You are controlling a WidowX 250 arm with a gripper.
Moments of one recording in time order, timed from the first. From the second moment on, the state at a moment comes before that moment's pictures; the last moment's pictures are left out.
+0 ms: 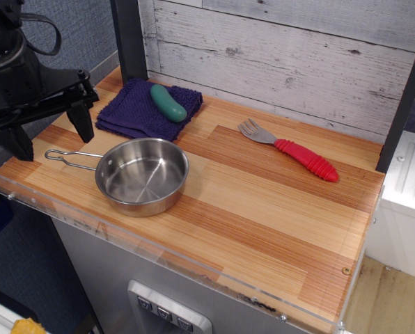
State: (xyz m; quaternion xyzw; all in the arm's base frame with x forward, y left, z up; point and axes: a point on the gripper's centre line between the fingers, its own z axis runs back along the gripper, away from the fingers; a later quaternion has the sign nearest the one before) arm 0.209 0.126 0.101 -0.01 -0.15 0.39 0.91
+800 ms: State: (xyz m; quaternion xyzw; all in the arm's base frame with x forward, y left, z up) arm 0.260 0.069 0.100 -0.05 -0.17 0.36 0.92
